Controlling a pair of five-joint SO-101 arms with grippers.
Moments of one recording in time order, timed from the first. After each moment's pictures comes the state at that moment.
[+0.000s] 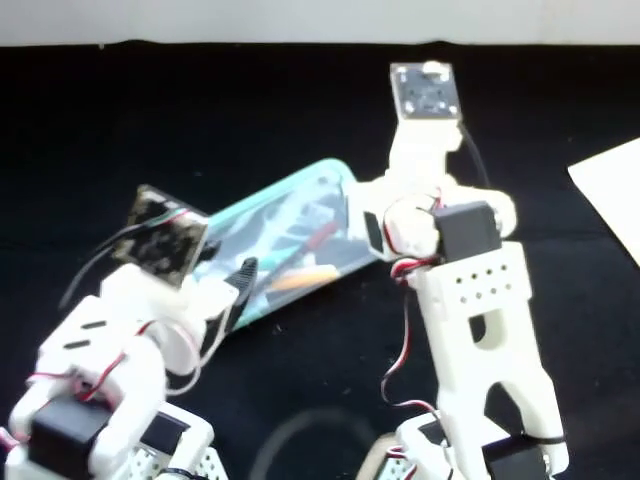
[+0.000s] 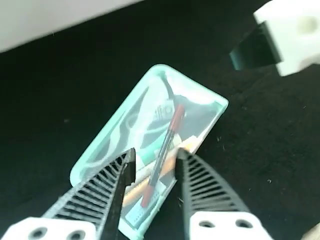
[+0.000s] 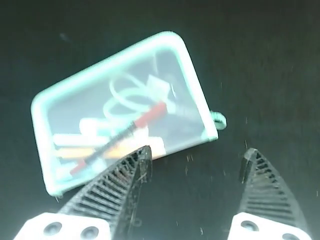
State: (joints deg) left arm 14.9 -74.5 41.5 67.8 -16.7; right arm -20.7 -27.0 6.2 83.4 -10.9
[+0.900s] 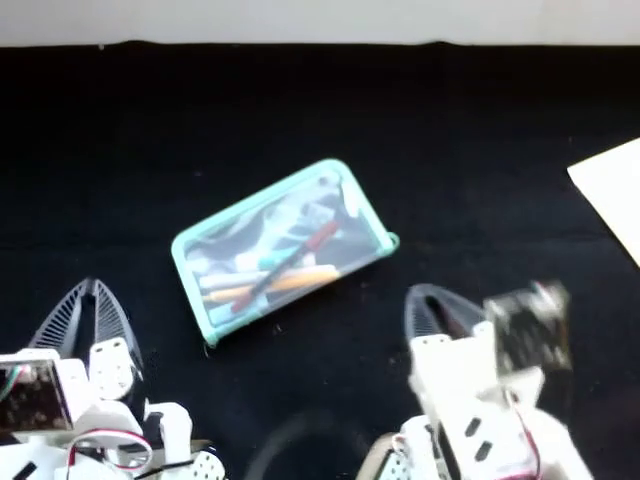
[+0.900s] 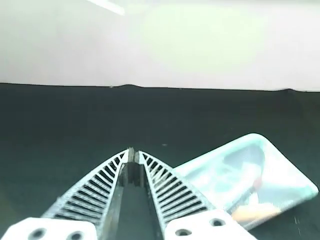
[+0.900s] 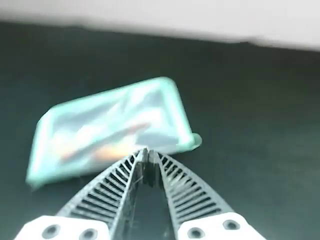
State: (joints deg) left arm -14.9 -103.2 41.4 75.3 -16.7; right arm -12.7 -94.3 41.8 82.9 0.7
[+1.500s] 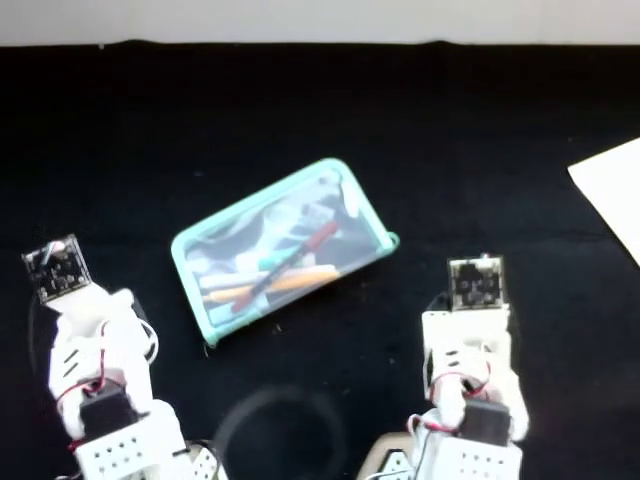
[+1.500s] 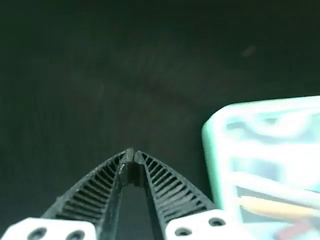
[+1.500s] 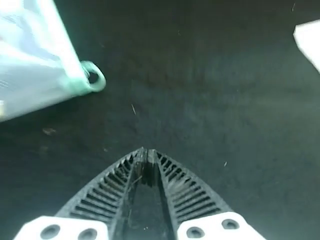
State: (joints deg) left arm -30.4 -102.0 94.9 45.0 -16.6; right arm 7.5 -104.5 93.9 56.3 15.6
